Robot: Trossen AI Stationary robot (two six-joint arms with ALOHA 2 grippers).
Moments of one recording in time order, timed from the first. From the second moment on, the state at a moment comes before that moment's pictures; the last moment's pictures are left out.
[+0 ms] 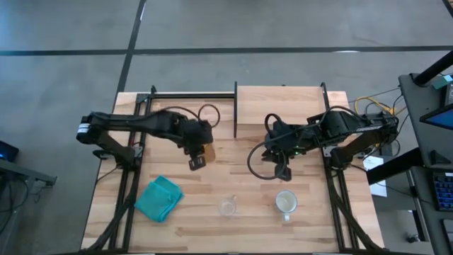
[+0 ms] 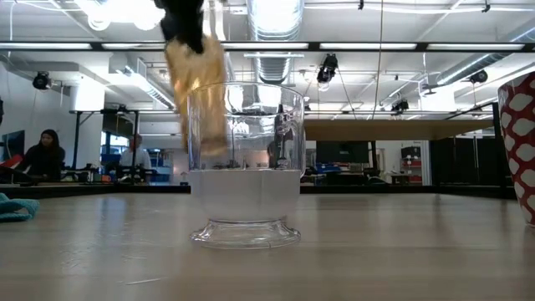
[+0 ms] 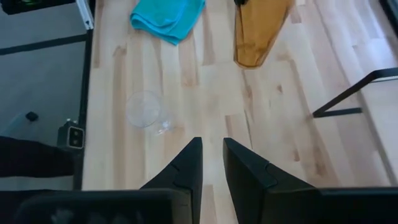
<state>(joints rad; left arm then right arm) -0.01 1.49 1.54 -1.14 -0.03 -0.28 0.25 1.47 1.76 -1.17 0.10 0.33</state>
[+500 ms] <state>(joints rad) 0.06 1.61 2.09 -1.23 -0.15 -0.09 0.25 1.45 1.76 -1.19 0.26 0.31</state>
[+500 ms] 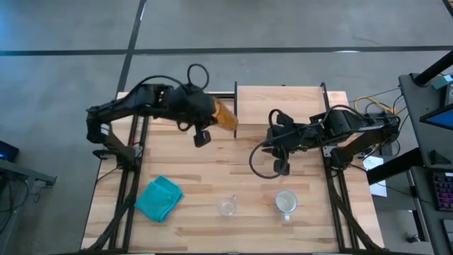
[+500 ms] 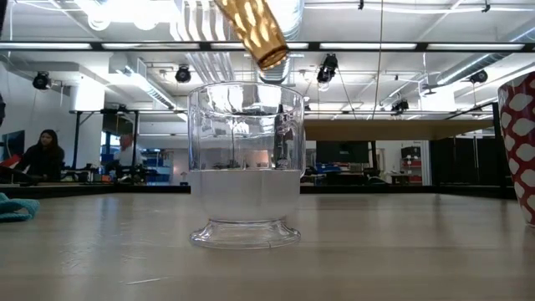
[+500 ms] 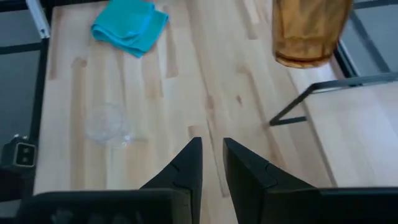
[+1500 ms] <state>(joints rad) 0.22 1.98 2.35 -1.21 -0.13 0.12 0.25 1.44 1.76 -1.43 0.54 0.53</state>
